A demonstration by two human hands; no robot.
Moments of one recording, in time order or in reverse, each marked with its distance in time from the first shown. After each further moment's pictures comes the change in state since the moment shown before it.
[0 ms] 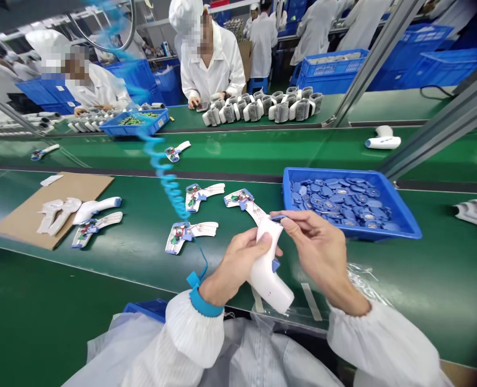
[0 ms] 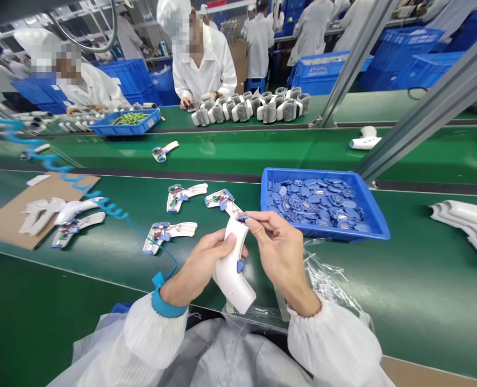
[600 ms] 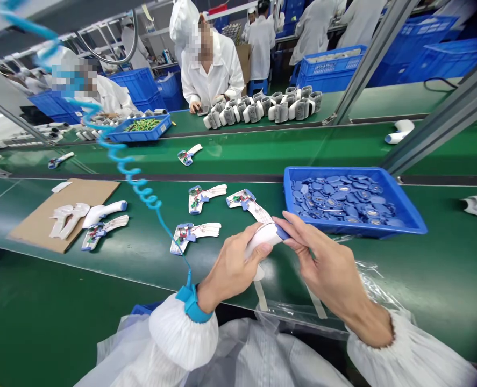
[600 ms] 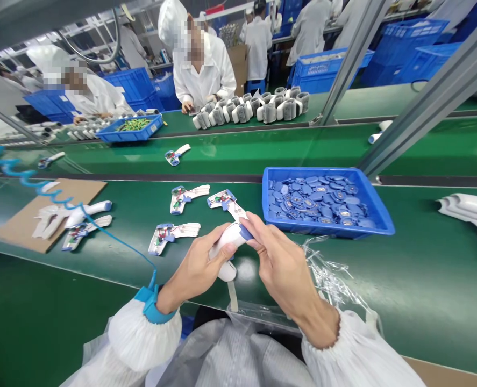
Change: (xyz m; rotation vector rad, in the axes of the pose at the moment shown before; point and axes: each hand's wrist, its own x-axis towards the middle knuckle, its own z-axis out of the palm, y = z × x) left_hand -0.020 0.015 -0.014 0.769 0.030 0.364; right_hand -0.020 -0.002 -0.014 -0.479 -0.134 -0.587
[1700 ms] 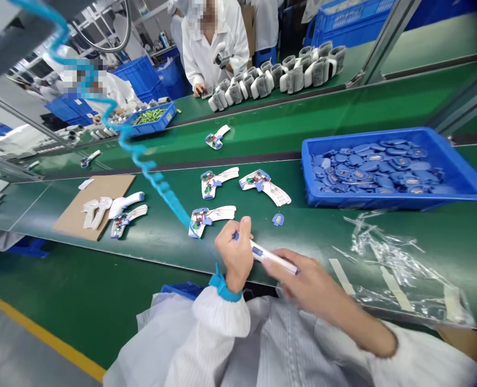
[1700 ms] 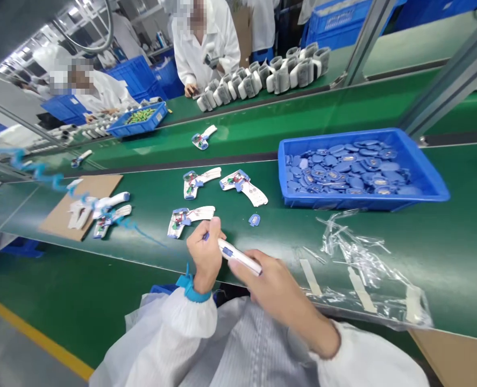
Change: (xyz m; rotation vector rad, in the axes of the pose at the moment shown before) left_hand -0.029 -0.063 0.031 0.082 0.750 -0.172; right_hand -0.044 -0.044 0.039 0.517 -0.640 0.930
